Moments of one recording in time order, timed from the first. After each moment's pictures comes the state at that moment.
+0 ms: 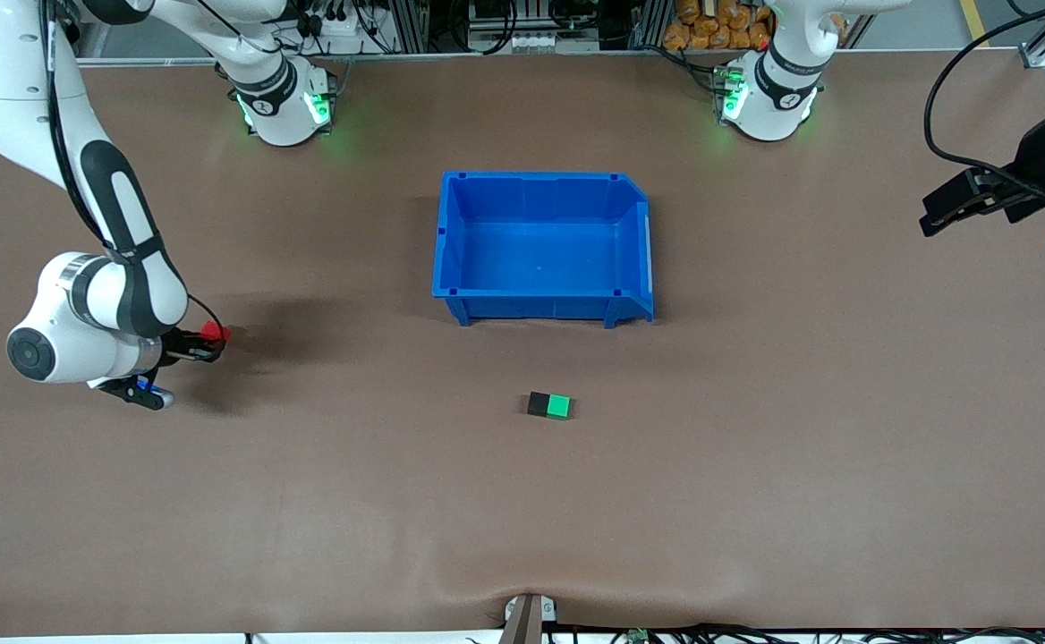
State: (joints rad) left arm -0.05 0.04 -0.07 -1.43 0.07 1.48 -0.25; right arm -0.03 0.56 -0.11 -1.87 0.11 2.07 0.17
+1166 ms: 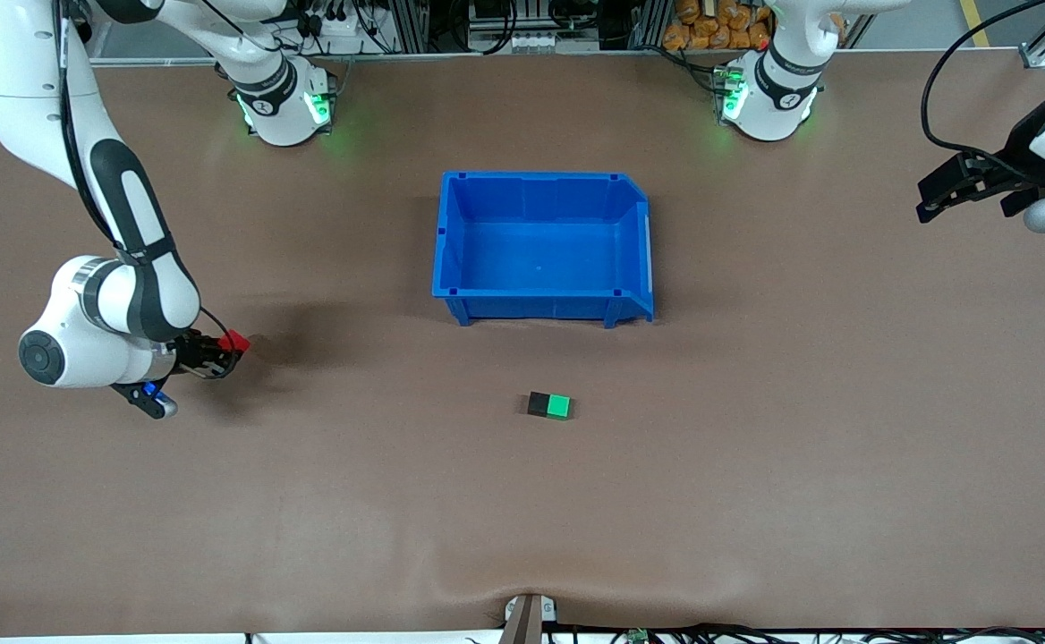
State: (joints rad) left arm -0.05 -0.05 -0.05 -1.57 0.07 1.53 -0.14; right arm 0.01 0.56 -0.11 -1.85 0.21 2.07 0.40
